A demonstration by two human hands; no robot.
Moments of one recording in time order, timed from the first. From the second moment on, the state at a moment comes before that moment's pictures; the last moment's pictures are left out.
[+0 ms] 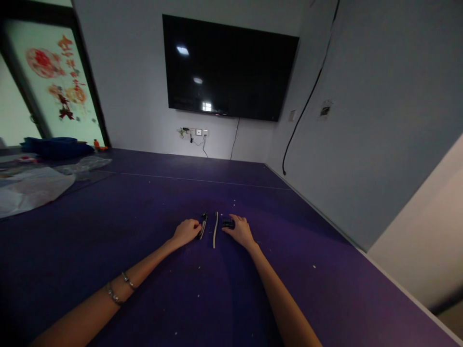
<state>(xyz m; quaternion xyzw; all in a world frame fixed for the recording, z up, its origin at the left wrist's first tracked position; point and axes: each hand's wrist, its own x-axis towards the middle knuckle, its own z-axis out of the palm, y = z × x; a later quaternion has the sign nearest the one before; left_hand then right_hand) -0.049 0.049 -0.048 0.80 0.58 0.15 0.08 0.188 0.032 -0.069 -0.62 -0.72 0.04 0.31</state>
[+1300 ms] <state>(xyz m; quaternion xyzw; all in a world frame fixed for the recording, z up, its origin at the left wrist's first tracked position) -0.054 0.050 -0.041 0.78 0.59 0.16 0.10 0.200 0.036 -0.074 -0.58 -0.74 -0.02 0.34</state>
